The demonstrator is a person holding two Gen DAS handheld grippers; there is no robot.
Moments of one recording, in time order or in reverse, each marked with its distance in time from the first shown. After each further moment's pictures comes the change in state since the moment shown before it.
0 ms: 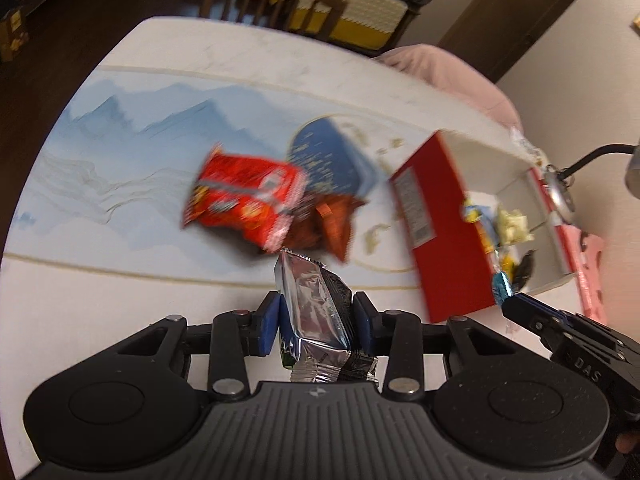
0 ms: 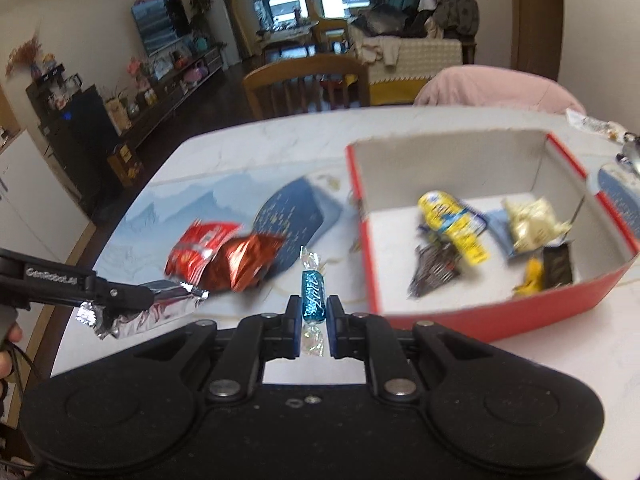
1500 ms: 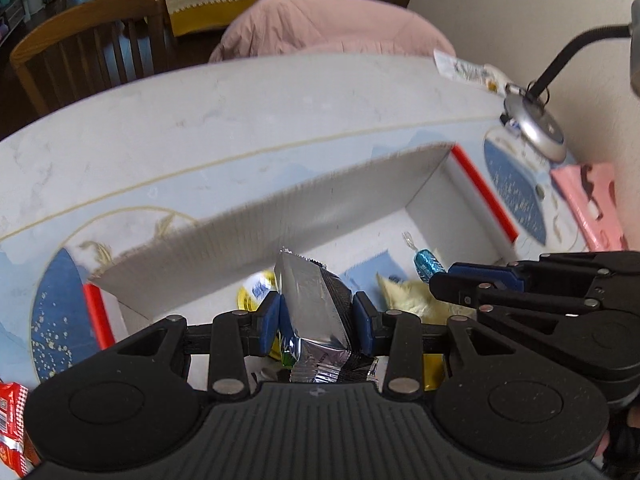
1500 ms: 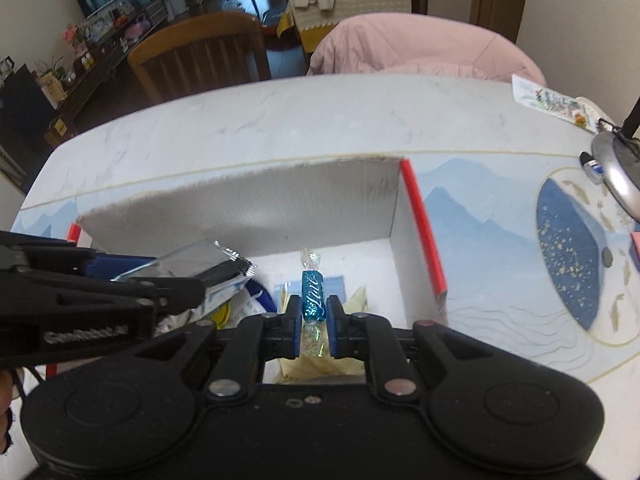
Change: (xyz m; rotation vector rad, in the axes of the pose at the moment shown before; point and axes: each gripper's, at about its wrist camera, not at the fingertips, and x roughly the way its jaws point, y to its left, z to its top) left arm 0.206 -0.266 0.109 0.356 0.126 0.047; right arm 0.105 -0.206 0.102 0.025 0.239 -0.094
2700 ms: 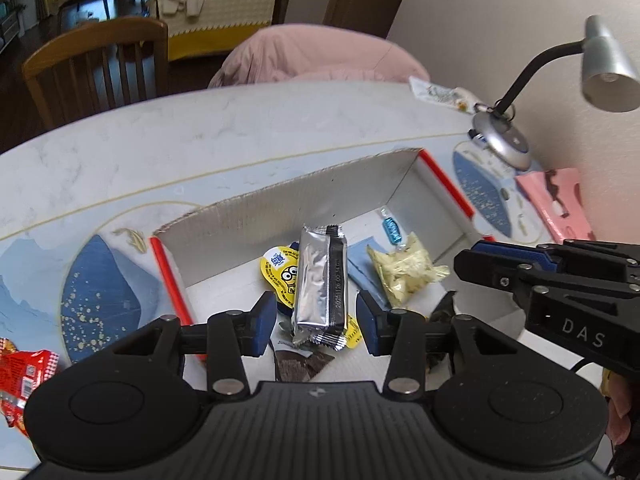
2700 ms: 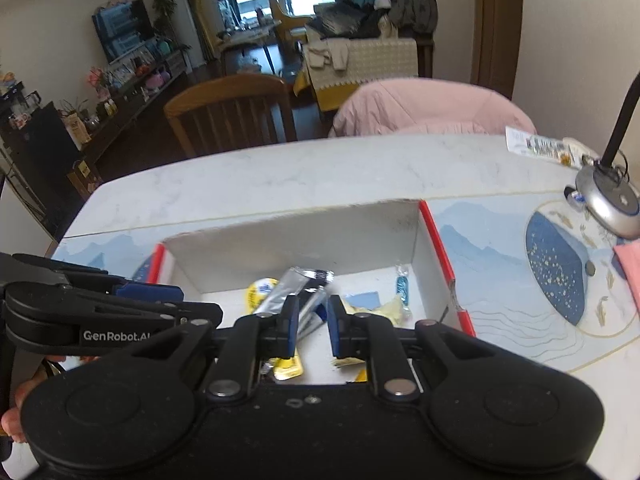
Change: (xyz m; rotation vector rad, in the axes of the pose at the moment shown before) left arm -0.079 0.026 -0.043 0.019 -0.115 -0.066; right arm -0.091 0.043 -0.031 -0.011 -0.227 0.031
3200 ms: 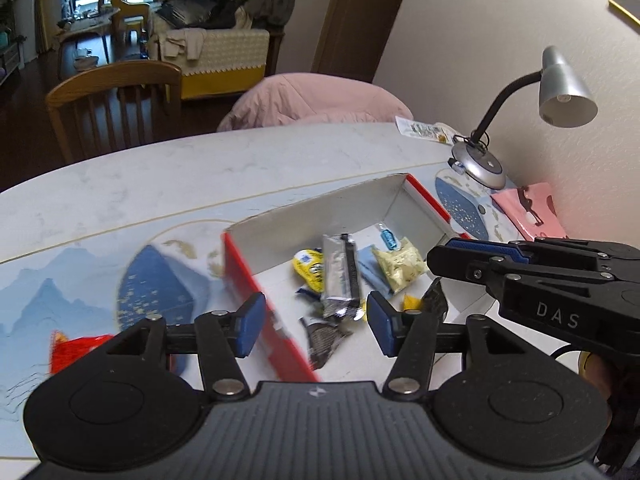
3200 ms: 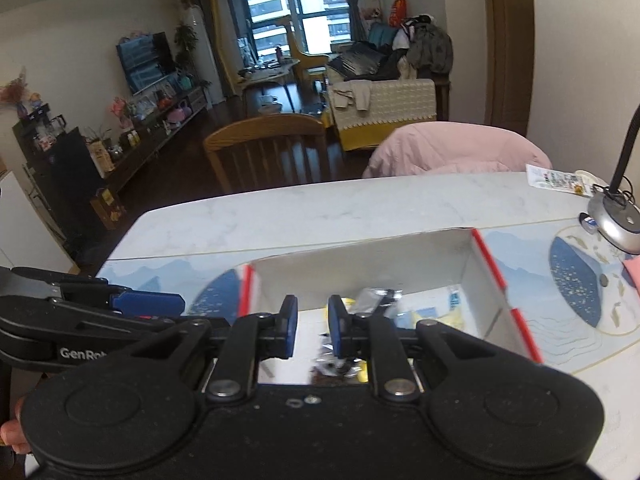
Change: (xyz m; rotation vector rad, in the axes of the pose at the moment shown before) left arm -0.092 0.038 -0.044 0.032 -0.132 -0.018; right arm -0.035 0.070 -0.014 -0.003 -0.110 0.049
